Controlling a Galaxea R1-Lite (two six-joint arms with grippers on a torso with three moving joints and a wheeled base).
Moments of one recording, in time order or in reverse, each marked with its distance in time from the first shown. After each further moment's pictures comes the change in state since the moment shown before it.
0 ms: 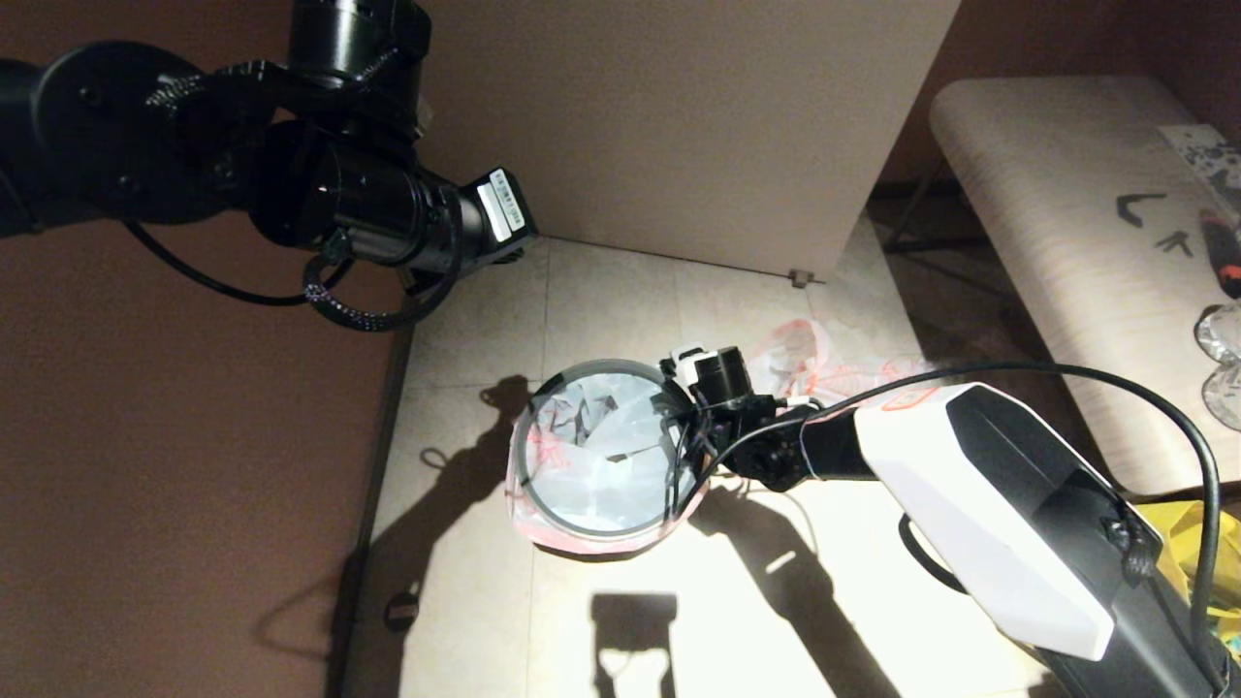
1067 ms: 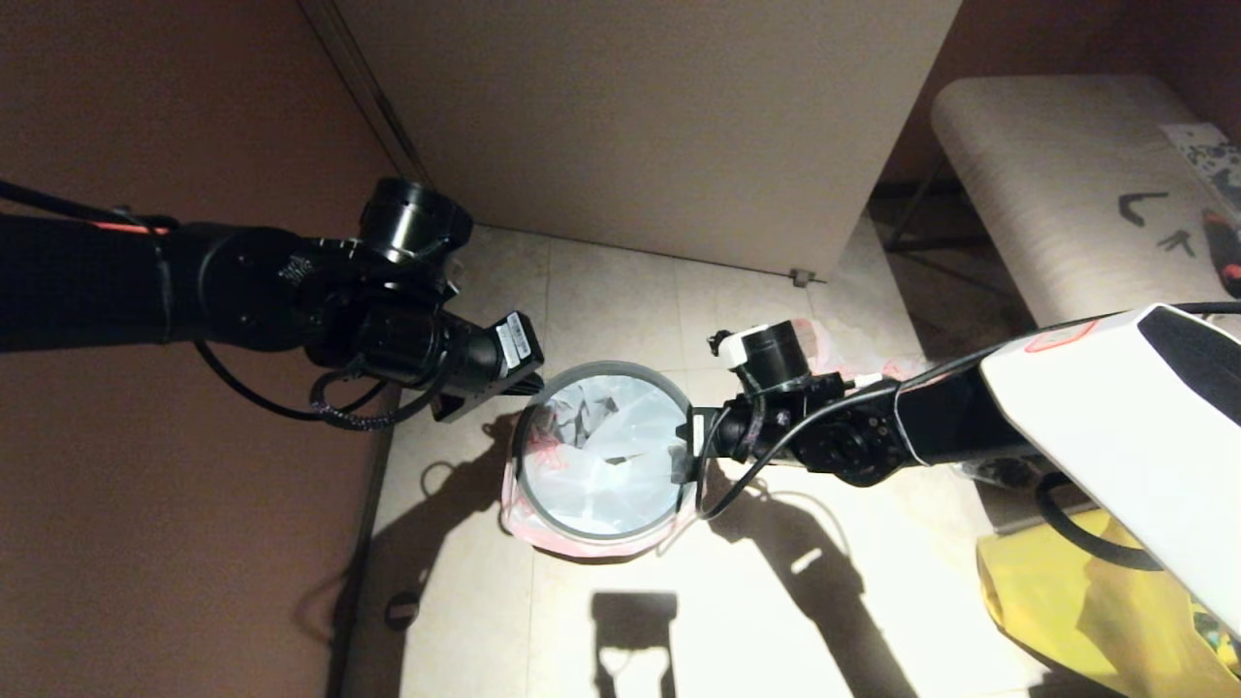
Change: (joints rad) left arm 0.111 0.044 0.332 -0.102 -0.331 -0.110; right arm -0.002 -0.345 0.405 -0.001 0.273 0.429
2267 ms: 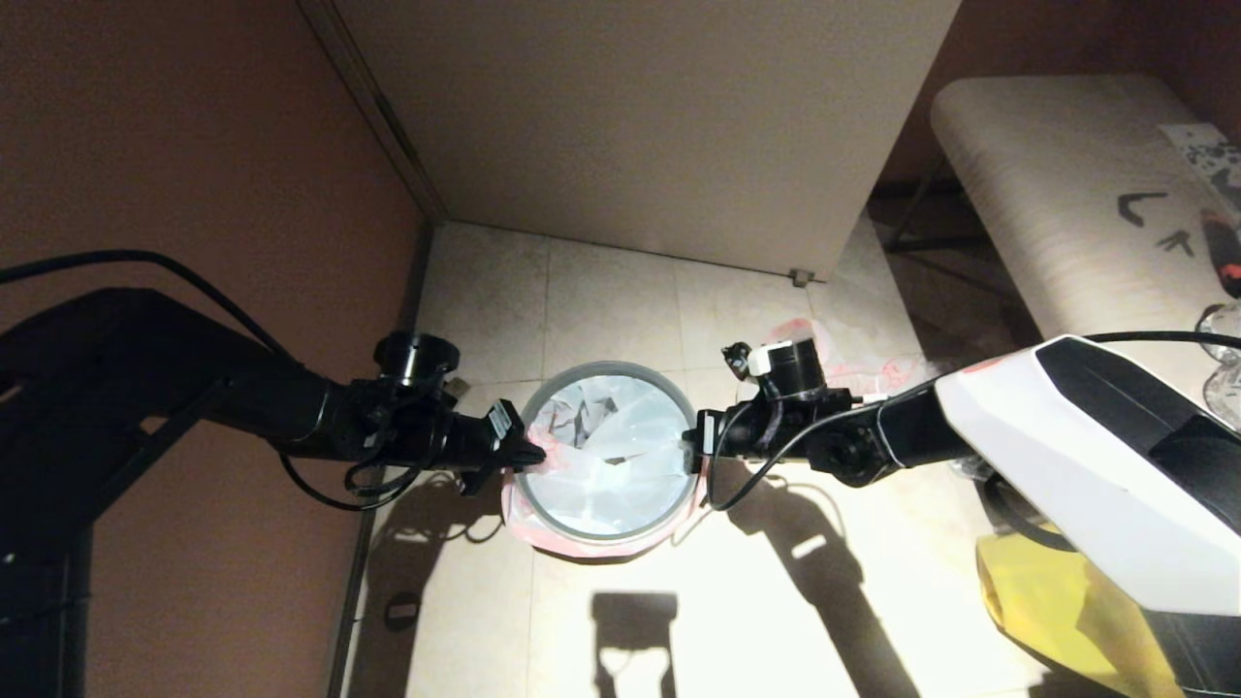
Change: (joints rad) left arm 0.230 0.318 0.220 -0.463 -0.417 -0.141; right arm -0.111 0.161 -0.070 -0.157 0.356 0.032
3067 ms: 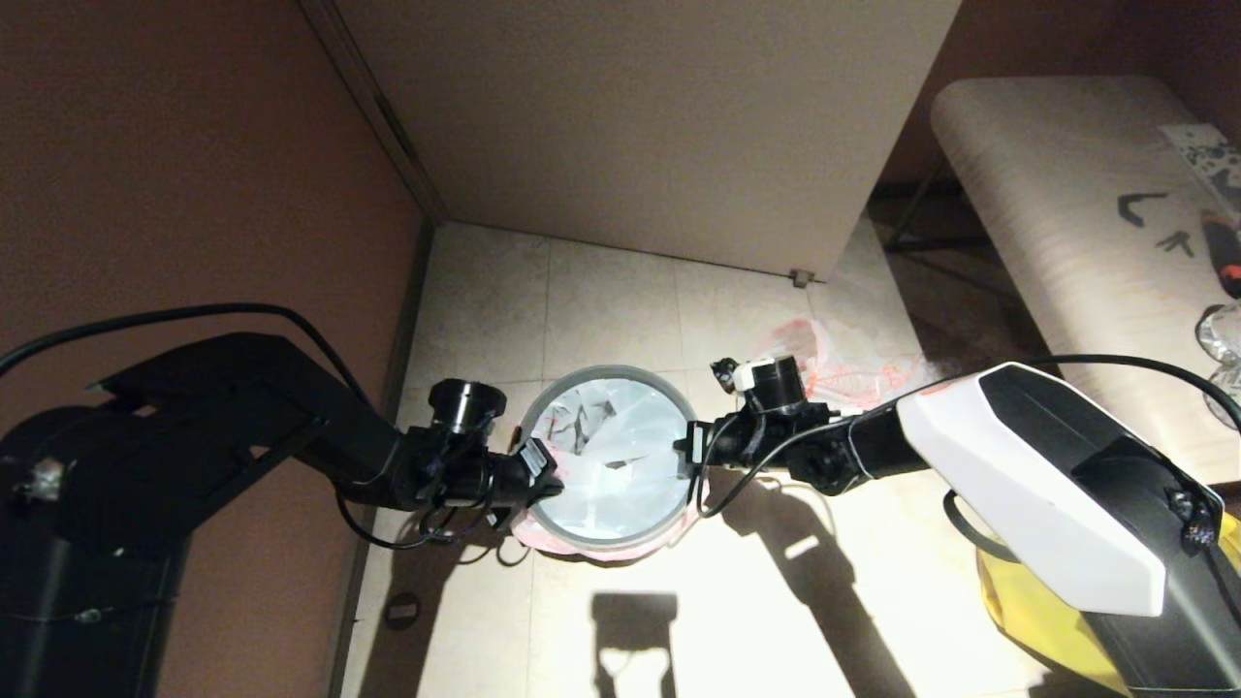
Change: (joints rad) left arm -0.073 0.130 0.068 -0.183 0.201 -0.070; right arm -0.012 0.111 -0.106 0.006 -0.004 -0.003
